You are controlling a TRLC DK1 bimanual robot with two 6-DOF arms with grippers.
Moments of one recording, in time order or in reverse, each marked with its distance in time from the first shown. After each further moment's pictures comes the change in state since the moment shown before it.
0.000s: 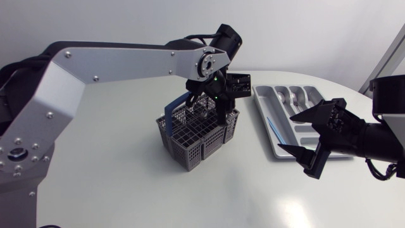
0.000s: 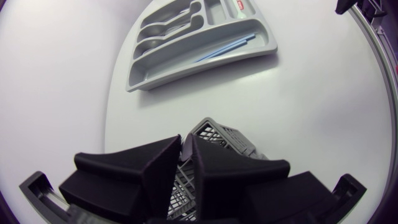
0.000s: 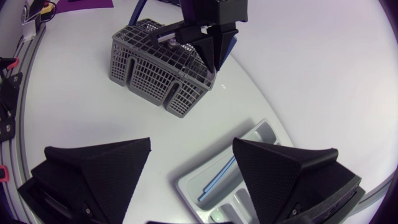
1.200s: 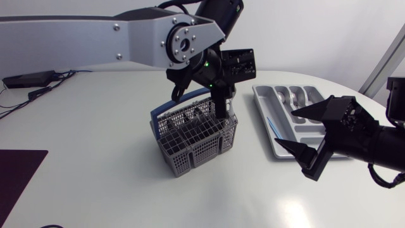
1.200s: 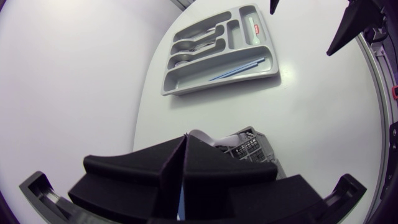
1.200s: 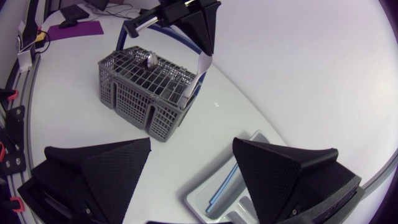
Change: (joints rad) left arm -0.074 -0.308 -0.213 0.071 -0.141 -0.099; right arm 0.098 -0.150 -0.024 0.027 0.037 0.209
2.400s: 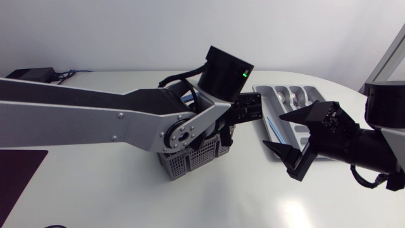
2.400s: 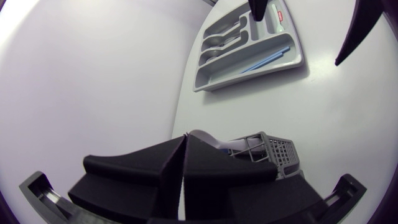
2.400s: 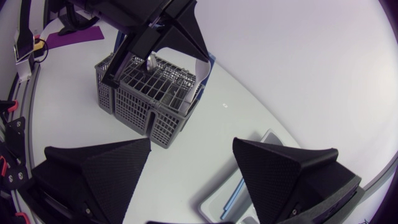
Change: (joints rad) left arm -0.153 -0.105 -0.433 0.568 -0.364 0.054; right arm 0.086 0.063 -0.040 0.107 0.049 0.100
